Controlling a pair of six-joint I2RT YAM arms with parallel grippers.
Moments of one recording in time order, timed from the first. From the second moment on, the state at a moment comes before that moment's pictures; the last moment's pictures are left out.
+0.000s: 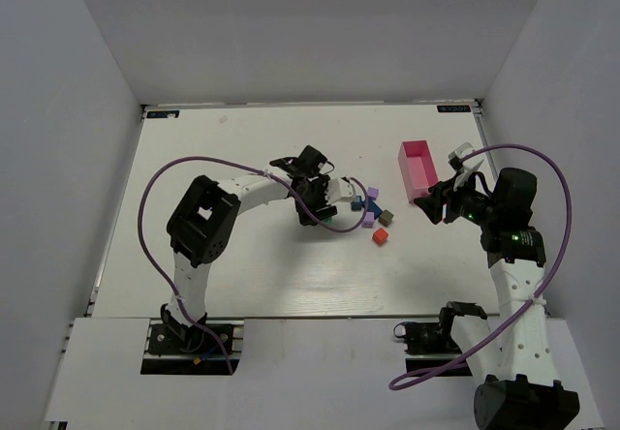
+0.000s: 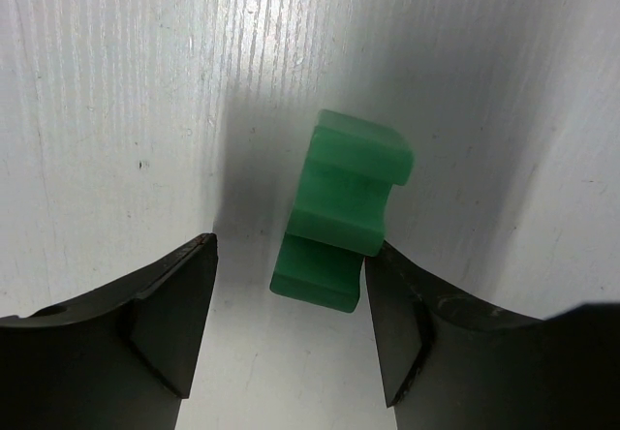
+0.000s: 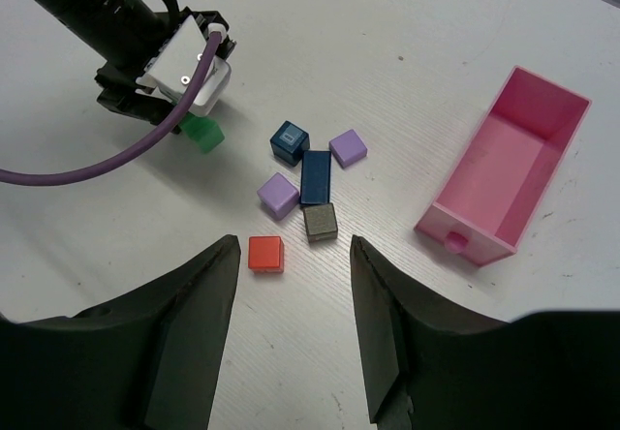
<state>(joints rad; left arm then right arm) -0.68 2.03 1.43 -0.53 0.27 0.73 -0.11 0.78 0.82 -0.51 -0.78 -0.31</state>
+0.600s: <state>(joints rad) -0.69 2.03 1.43 -0.53 0.27 0.73 -0.11 0.78 0.82 -0.51 -0.78 -0.31</state>
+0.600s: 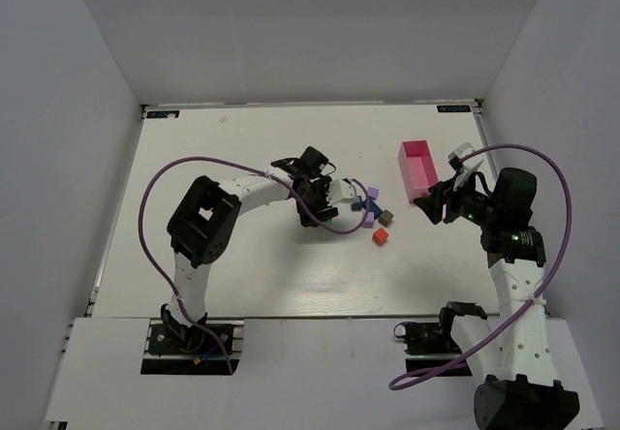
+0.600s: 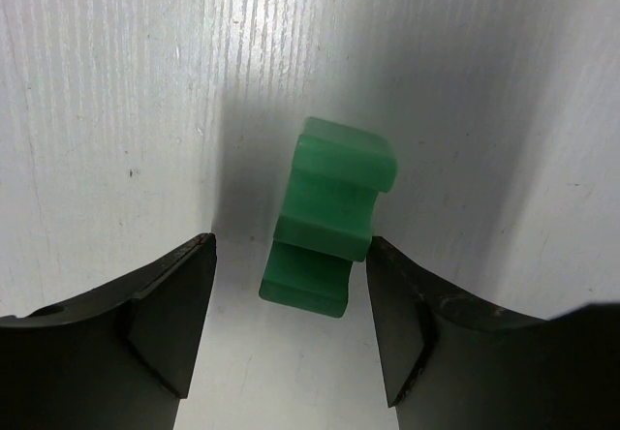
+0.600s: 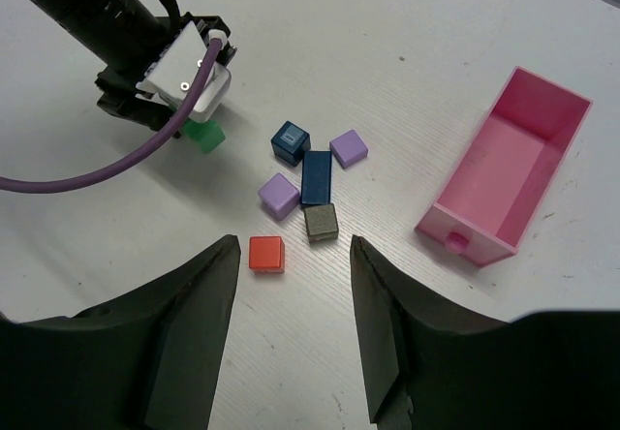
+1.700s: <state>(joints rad) -0.70 1.41 1.17 -0.33 0.28 0.37 -0.11 0.85 0.82 -0.53 -0.87 -0.47</state>
